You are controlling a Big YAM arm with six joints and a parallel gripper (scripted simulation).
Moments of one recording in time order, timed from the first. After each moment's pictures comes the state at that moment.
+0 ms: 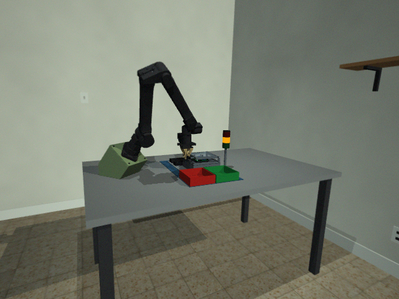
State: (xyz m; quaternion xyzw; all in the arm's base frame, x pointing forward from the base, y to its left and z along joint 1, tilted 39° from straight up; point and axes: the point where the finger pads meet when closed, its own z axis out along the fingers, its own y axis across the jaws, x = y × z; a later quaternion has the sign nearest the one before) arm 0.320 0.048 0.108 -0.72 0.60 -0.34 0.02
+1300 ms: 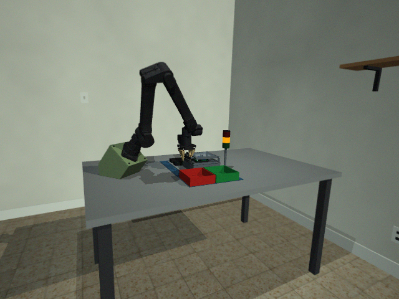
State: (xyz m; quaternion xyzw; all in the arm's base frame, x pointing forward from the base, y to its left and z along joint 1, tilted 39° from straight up) arm 0.323 0.042 0.100 -0.72 0.60 -0.33 0.01
